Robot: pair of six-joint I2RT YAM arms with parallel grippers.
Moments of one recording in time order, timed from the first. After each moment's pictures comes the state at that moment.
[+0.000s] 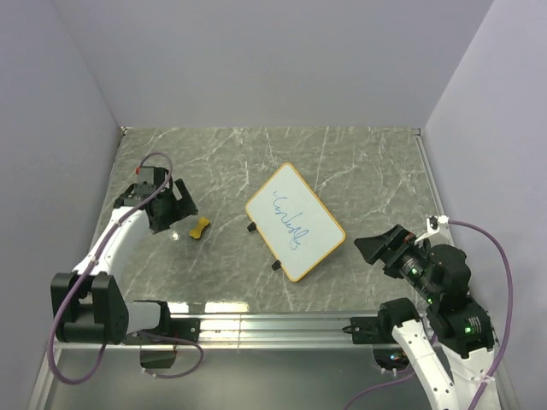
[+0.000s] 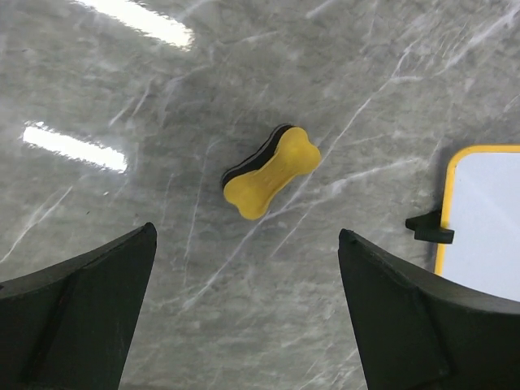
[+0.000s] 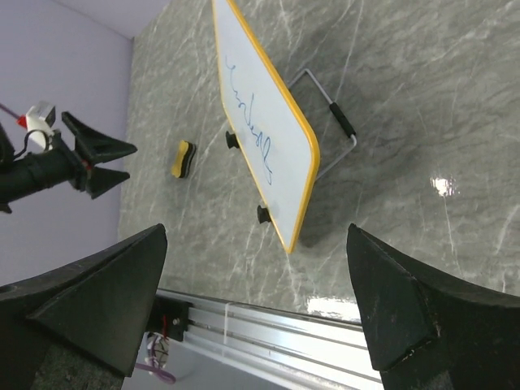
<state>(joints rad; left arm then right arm) -0.04 1.23 0.91 -0.66 0.00 -0.54 0.23 0.27 0.81 -0.92 -0.15 0.78</state>
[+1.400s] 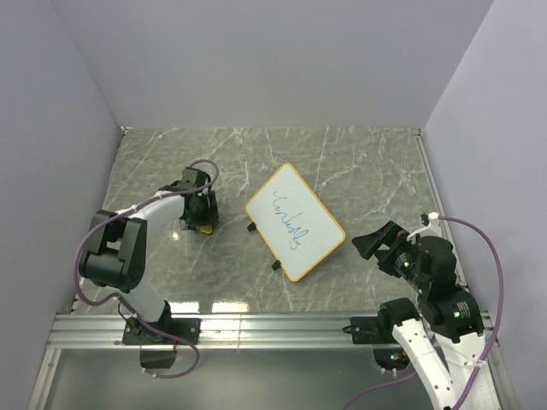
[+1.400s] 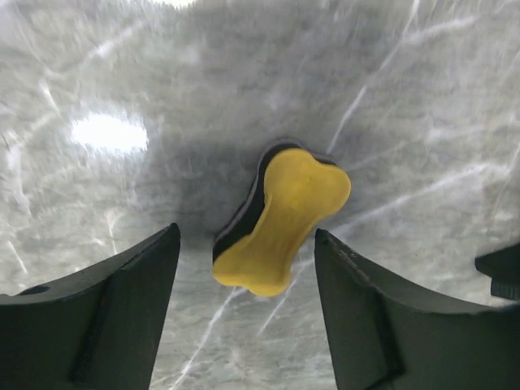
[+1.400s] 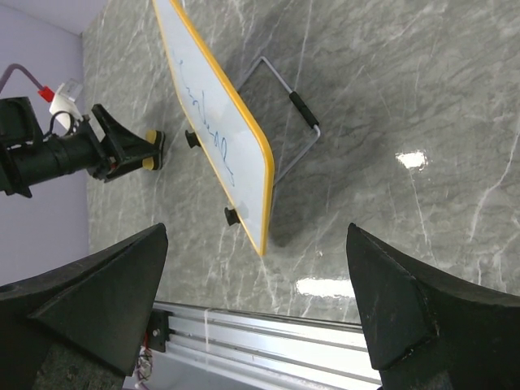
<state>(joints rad) -0.26 1.63 0.94 -0.44 -0.07 -0.44 0.23 0.33 0.74 -0.91 -0.10 0.79</state>
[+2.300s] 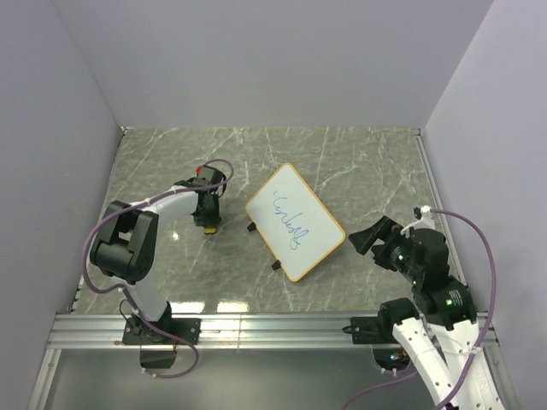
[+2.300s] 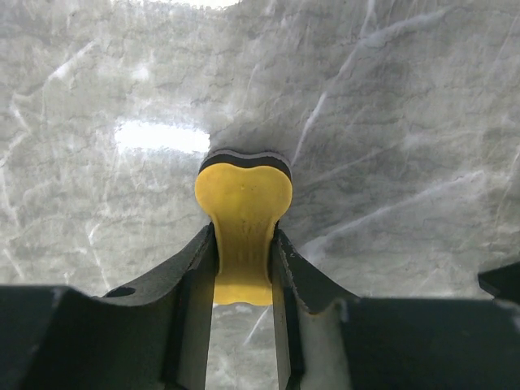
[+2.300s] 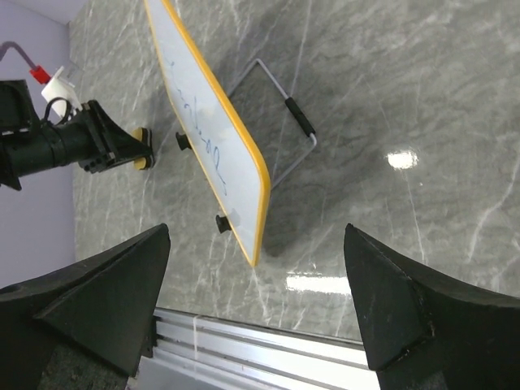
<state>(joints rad) -0.35 1.72 1.04 -0.50 -0.19 -0.42 0.23 0.38 0.70 -0.84 -0.10 0.75</state>
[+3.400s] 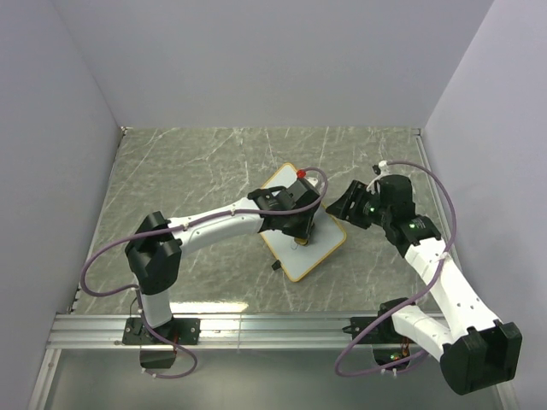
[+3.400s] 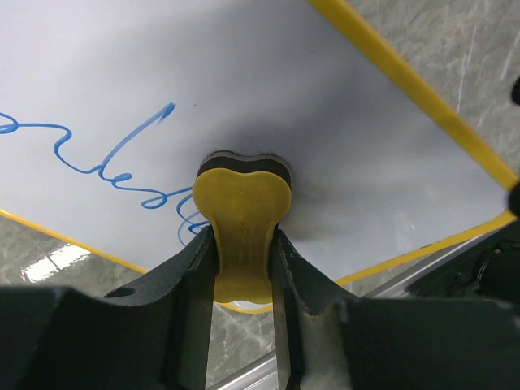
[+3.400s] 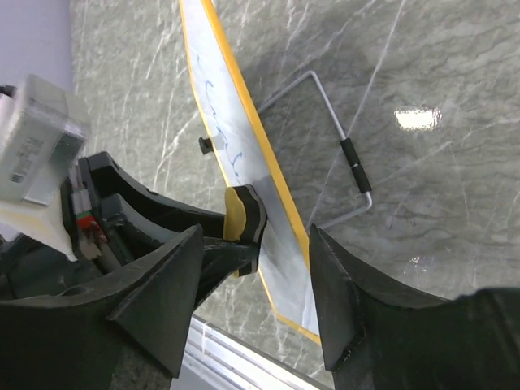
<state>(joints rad) -1.00 1.81 1.49 -0.61 -0.09 -0.62 0.23 0.97 0.82 -0.46 -0.33 0.64</state>
